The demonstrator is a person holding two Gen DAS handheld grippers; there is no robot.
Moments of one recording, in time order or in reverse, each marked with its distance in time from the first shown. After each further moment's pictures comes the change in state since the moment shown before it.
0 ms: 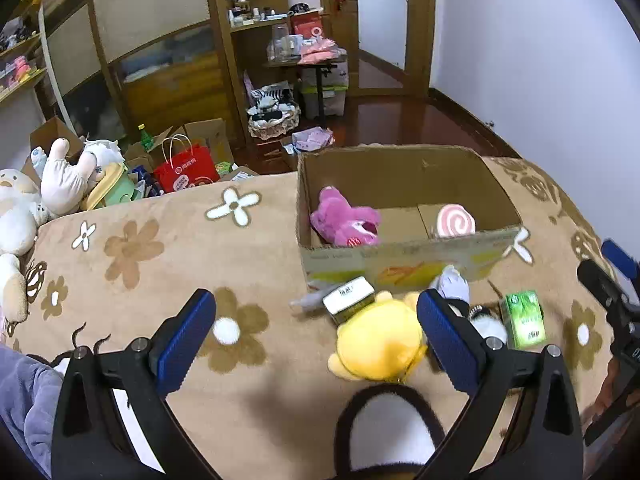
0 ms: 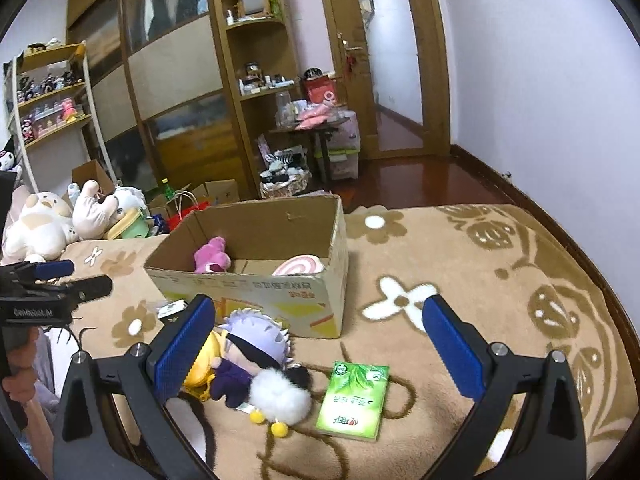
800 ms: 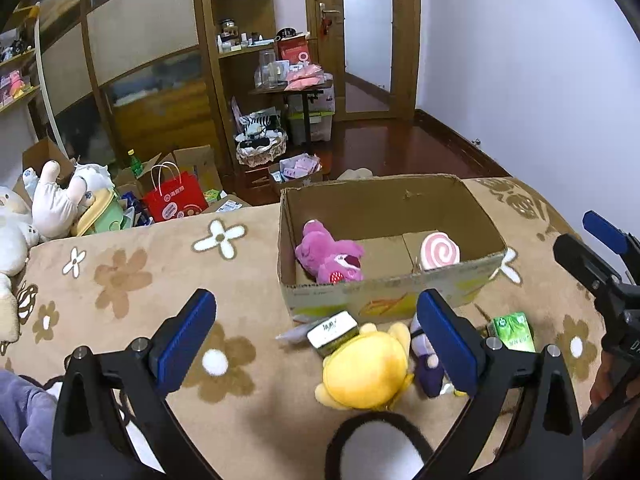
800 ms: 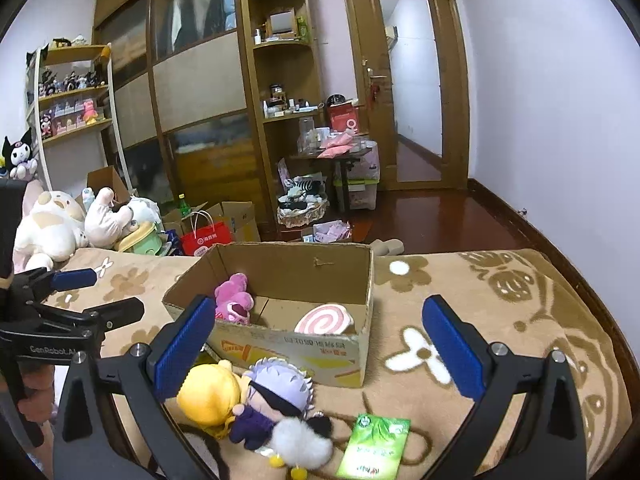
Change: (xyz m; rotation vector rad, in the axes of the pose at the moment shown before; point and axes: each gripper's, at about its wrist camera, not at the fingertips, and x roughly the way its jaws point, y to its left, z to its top) left arm -0.007 -0.014 0.006 0.027 -0.090 -0.034; right arm -0.001 0.029 0.029 -0.072 -0.099 0.045
